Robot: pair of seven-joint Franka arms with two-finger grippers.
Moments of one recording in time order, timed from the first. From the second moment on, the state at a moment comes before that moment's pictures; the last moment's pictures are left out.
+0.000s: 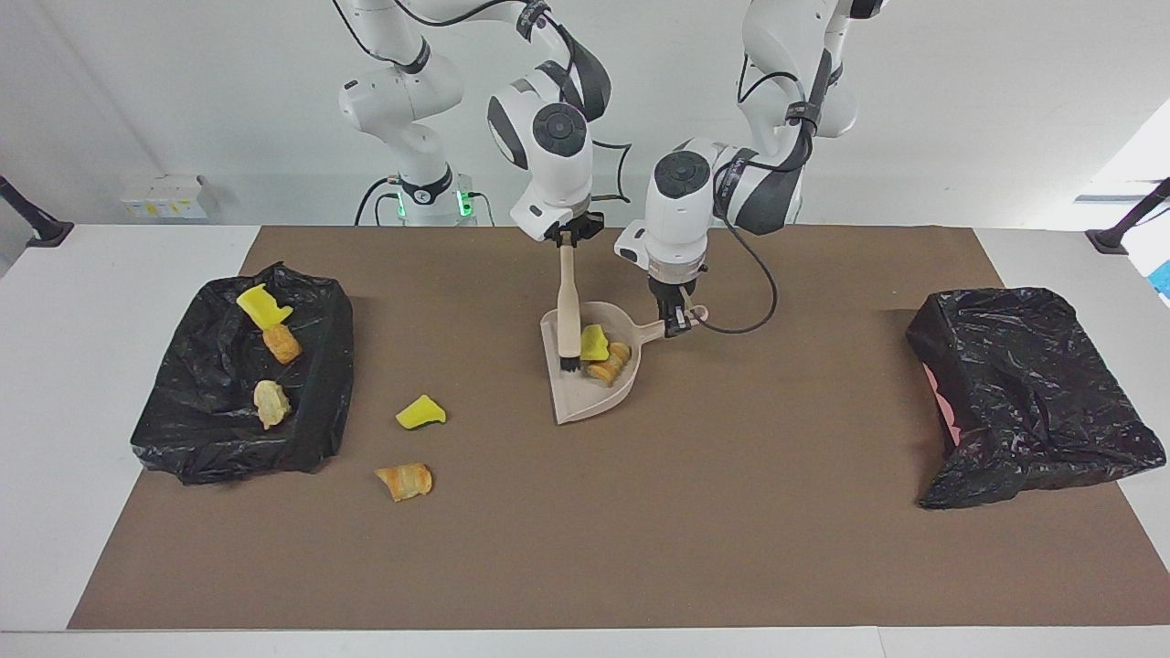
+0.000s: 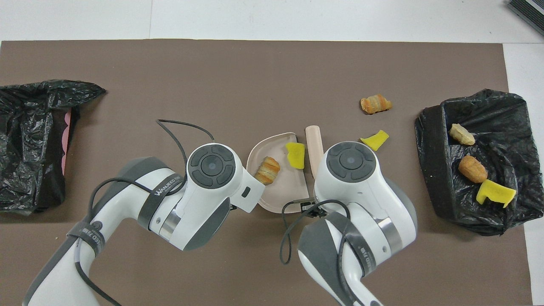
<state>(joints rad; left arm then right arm) -0.60 0.17 -0.03 -1.99 0.03 2.11 0.74 0.33 0.09 0.16 -2.00 0.02 1.81 0.40</state>
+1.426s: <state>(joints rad) -0.60 0.17 -0.04 -2.00 0.00 2.11 0.54 -0.04 0.29 0.15 -1.83 -0.42 1.87 0.03</state>
